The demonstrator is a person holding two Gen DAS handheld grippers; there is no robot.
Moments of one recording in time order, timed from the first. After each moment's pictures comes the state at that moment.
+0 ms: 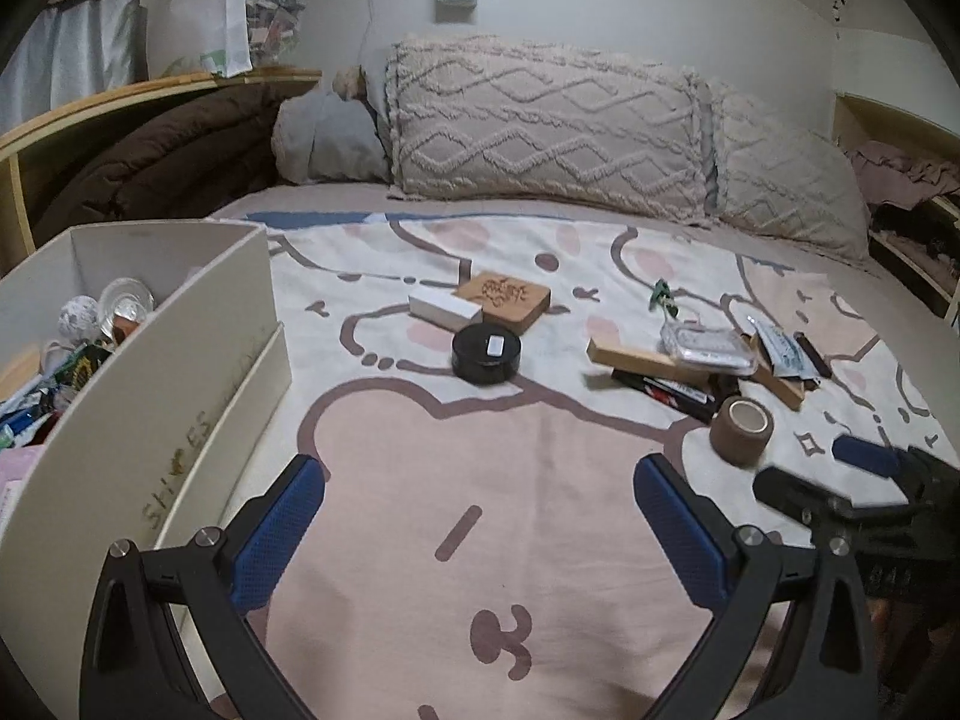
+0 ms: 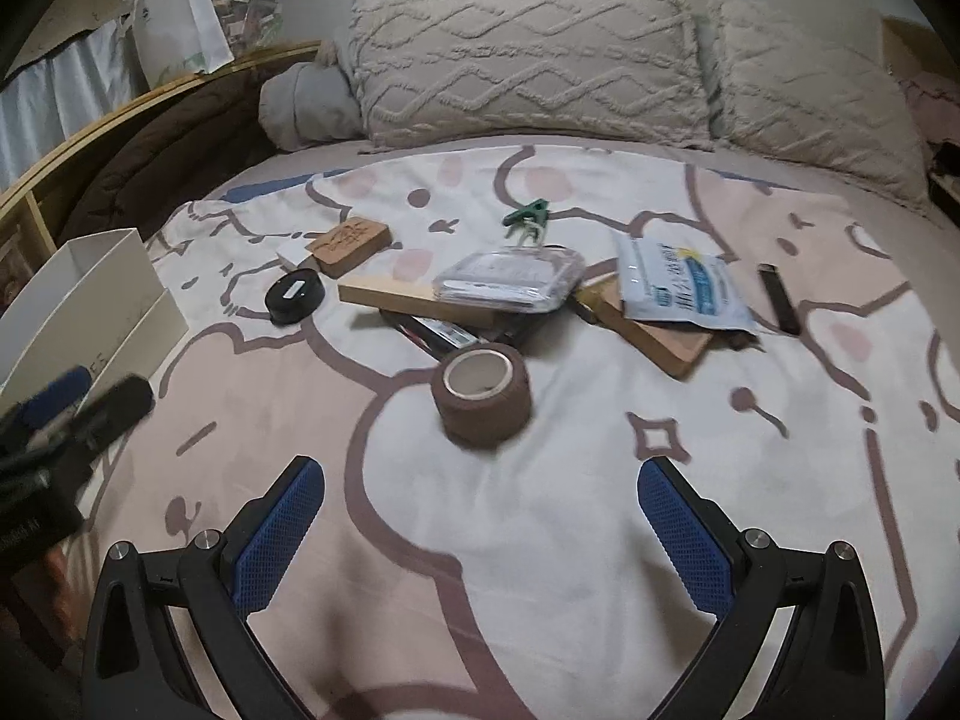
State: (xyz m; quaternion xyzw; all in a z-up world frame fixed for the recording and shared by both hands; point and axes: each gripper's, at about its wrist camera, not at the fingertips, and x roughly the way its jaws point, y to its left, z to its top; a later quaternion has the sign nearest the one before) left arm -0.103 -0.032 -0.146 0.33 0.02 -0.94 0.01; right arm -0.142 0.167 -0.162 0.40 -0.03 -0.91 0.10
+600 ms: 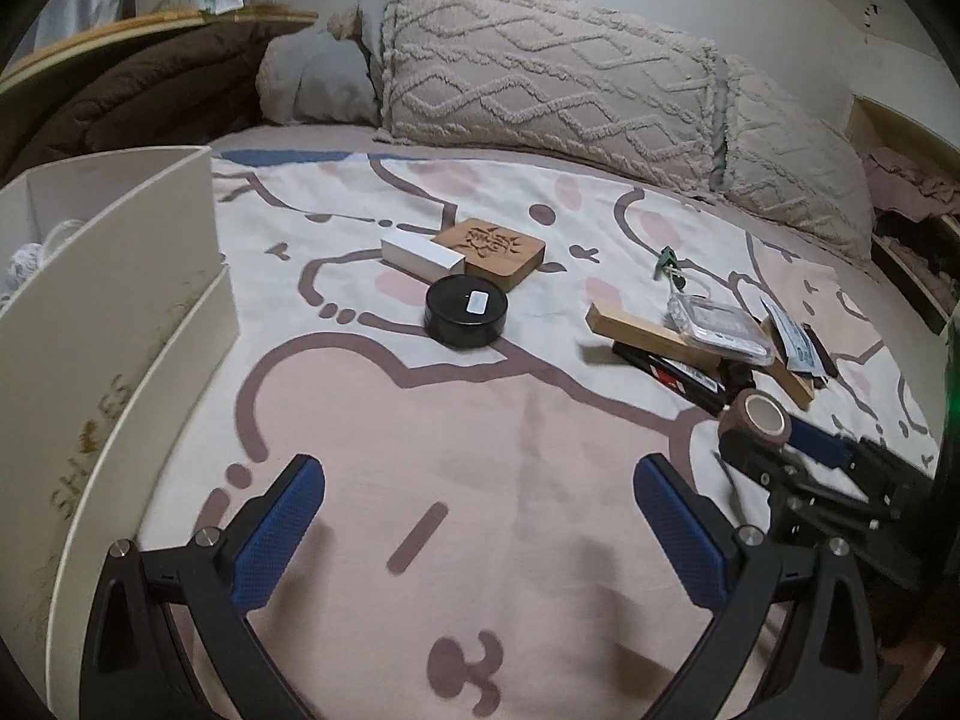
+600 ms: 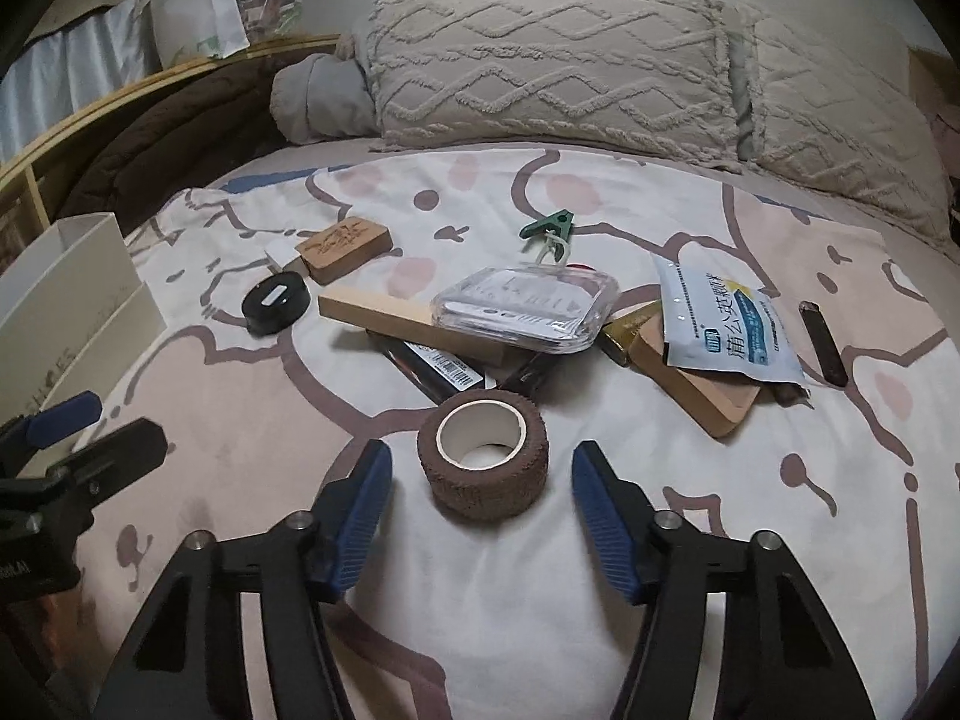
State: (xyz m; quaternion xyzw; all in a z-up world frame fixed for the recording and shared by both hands) left arm -0.138 -0.030 -0.169 0.38 0.06 -0.92 -0.01; right arm -0.171 0.158 -0.181 0.38 0.00 -0.92 0.11
